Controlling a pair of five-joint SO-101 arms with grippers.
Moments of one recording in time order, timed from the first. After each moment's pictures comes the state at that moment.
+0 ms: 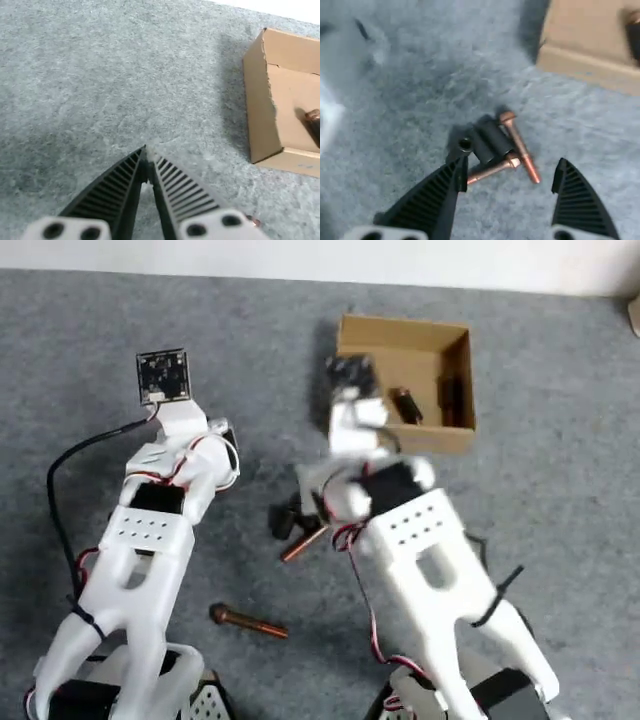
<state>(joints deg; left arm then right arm) 0.0 -29.5 50.4 23.1 19.3 -32.0 -25.6 30.2 60.4 -12.6</state>
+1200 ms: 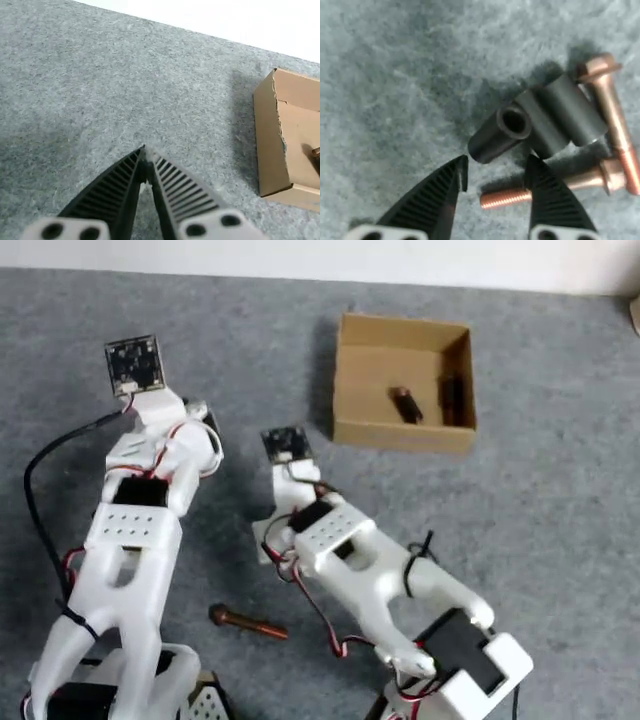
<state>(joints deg) -3.3 -29.5 47.8 21.1 19.4 -43.5 -3.1 38.5 40.9 -21.8</state>
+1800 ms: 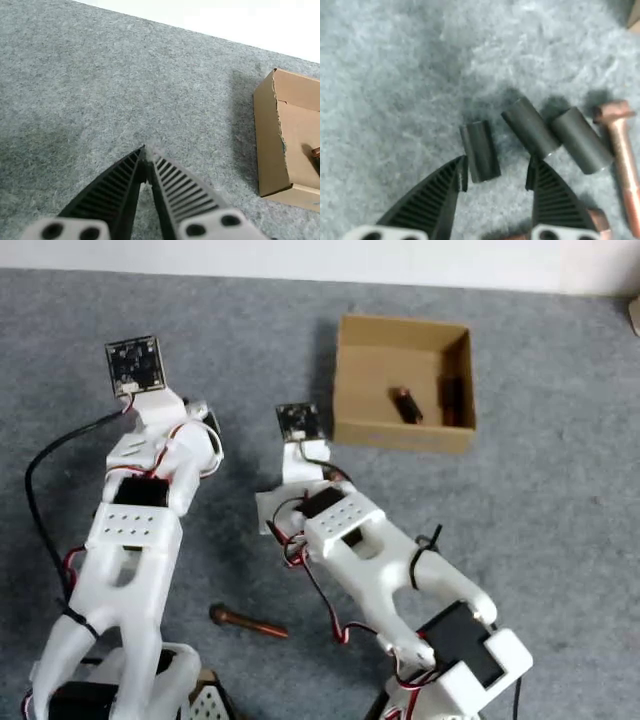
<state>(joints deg) -3.3 -29.5 47.8 21.1 19.4 -39.6 -2.4 36.4 32.7 -22.2</state>
